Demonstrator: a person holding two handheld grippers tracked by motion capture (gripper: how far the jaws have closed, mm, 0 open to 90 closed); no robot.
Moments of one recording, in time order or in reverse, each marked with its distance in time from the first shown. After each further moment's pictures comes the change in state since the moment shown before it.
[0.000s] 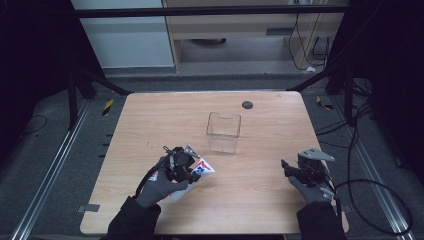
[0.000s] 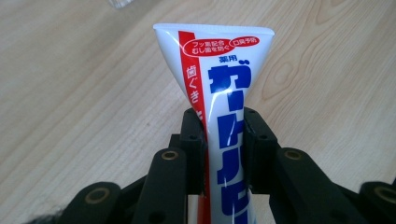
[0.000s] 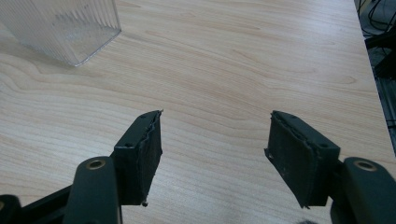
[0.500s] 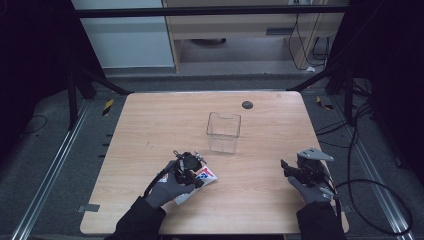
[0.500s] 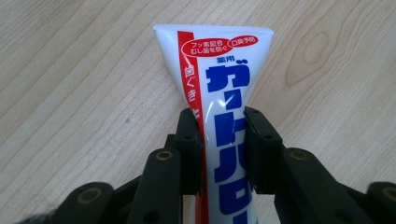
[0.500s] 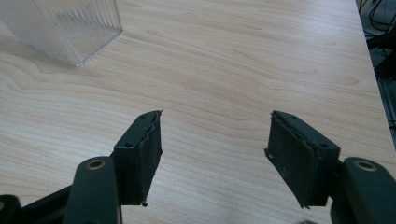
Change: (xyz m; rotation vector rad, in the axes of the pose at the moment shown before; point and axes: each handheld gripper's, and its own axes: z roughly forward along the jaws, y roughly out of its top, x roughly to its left) left arm 0.000 -0.002 0.049 0.153 -0.006 0.004; right arm 0.001 0.000 0.001 -0.001 0.000 -0.008
